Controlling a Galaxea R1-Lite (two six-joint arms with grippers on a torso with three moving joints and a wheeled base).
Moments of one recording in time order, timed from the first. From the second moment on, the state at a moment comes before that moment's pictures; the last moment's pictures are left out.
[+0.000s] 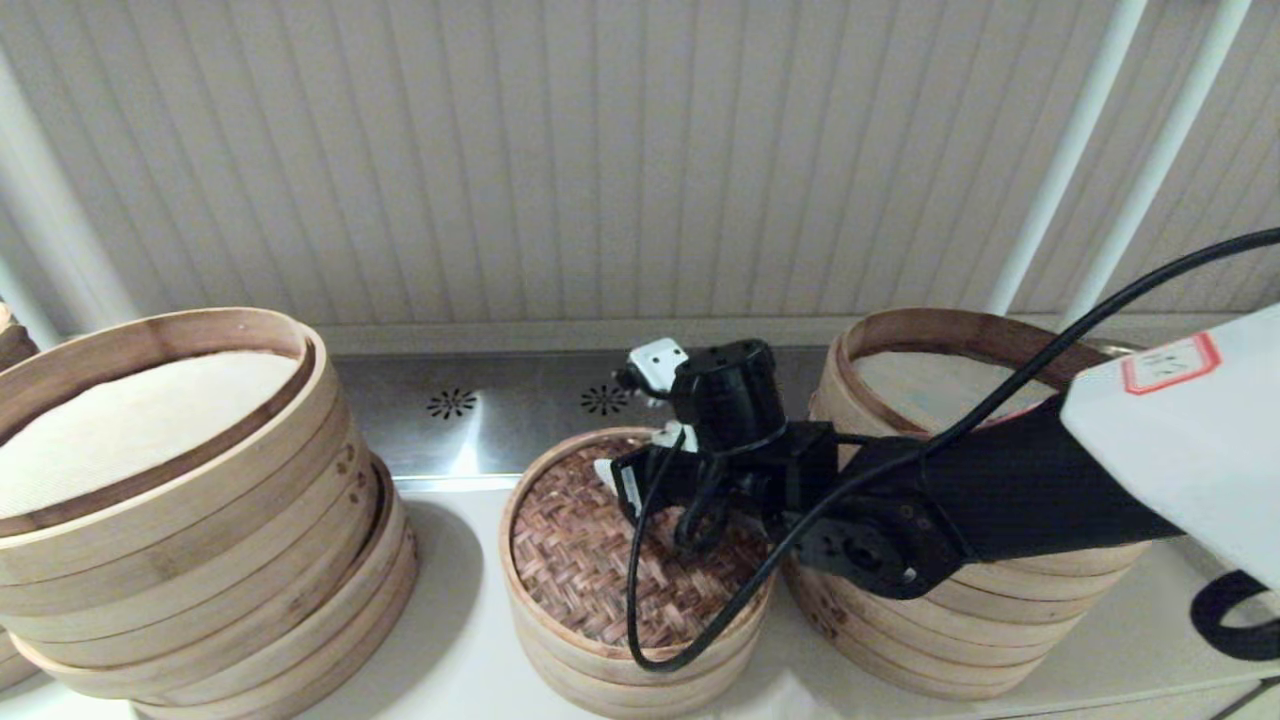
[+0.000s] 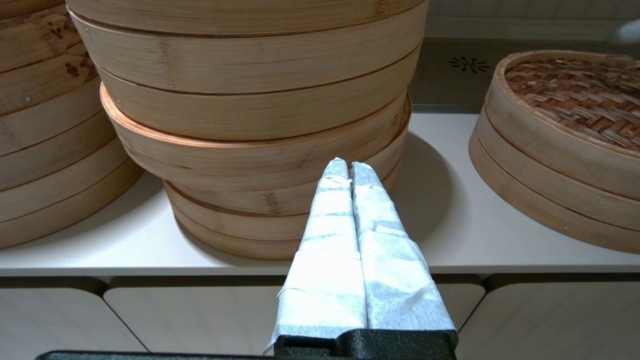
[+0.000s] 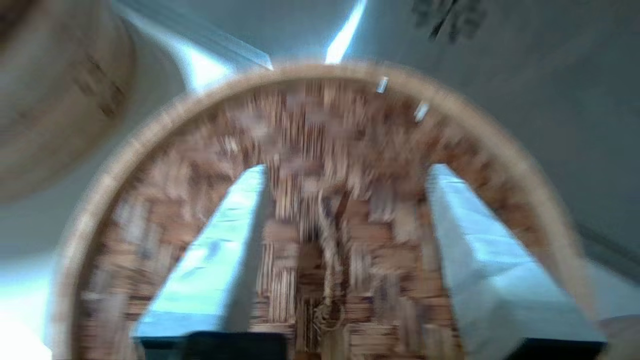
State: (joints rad) left arm 0.00 0.00 -0.01 0.00 0.00 -0.01; right arm 0.77 2.03 -1.23 -0.41 -0.18 0.07
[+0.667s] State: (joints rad) left arm 0.00 0.00 -0.01 0.00 0.00 -0.01; right arm 0.68 1.69 -1.27 -0.17 -0.19 0.04
